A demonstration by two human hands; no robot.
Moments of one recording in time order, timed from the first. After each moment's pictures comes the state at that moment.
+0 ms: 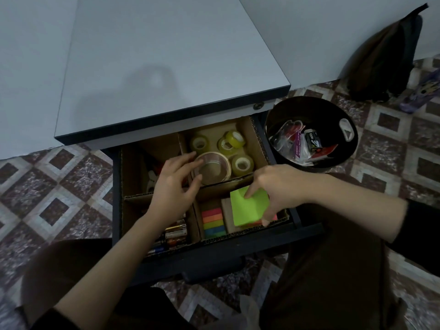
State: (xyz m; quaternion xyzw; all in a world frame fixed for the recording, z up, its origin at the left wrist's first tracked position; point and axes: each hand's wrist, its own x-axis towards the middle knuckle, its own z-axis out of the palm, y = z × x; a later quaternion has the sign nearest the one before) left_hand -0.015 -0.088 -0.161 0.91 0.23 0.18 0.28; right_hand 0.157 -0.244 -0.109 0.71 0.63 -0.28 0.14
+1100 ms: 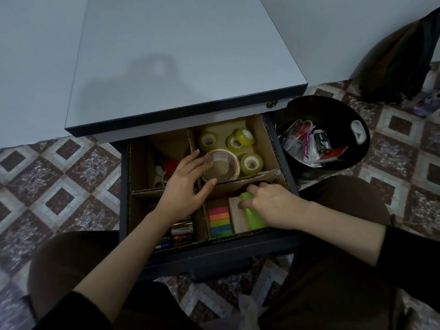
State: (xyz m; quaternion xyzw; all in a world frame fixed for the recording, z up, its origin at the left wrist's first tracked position) left_hand -0.016 -0.079 -0.184 0.93 0.19 0.14 0.27; right_hand 0.123 -0.240 -0.148 0.69 0.66 -0.22 0.16
